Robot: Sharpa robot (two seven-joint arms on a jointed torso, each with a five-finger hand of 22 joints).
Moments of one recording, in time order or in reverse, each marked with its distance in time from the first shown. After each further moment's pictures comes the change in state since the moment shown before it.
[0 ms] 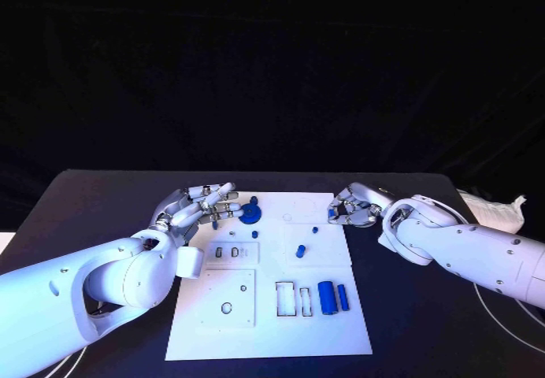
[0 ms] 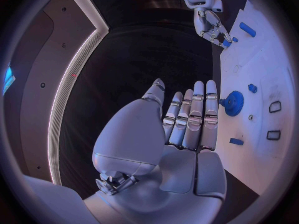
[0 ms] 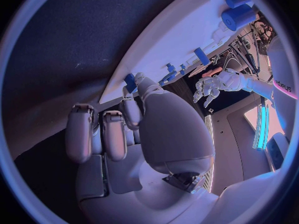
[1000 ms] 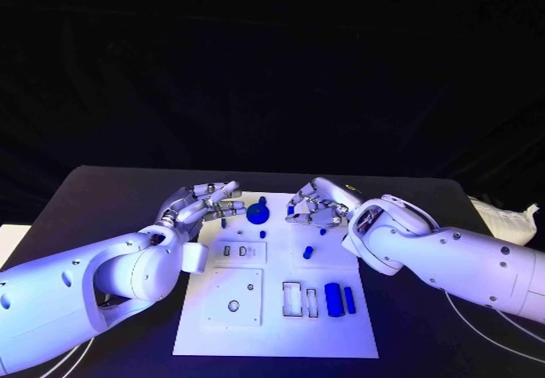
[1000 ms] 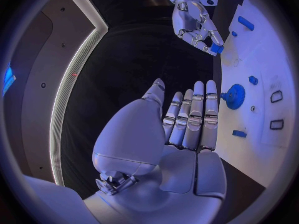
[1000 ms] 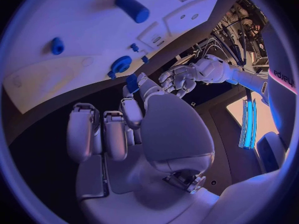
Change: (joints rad) left arm 0.000 0.000 0.000 -0.024 0.000 0.000 -0.001; left_hand 0.000 0.000 0.000 -0.006 0.000 0.000 0.000 0.000 0.000 0.000 0.000 -0.005 0.000 0.000 0.000 -0.006 0.001 0.000 0.000 0.000 0.000 -0.001; right arm 0.030 0.074 -0.003 0.267 -0.035 -0.077 -0.141; right_hand -0.042 0.042 -0.023 0.015 -0.017 0.004 0.002 0.028 0.000 -0.001 -0.015 -0.028 -0.003 -0.001 -0.015 0.004 0.001 0.000 -0.004 -0.018 0.000 -0.012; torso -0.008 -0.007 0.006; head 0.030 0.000
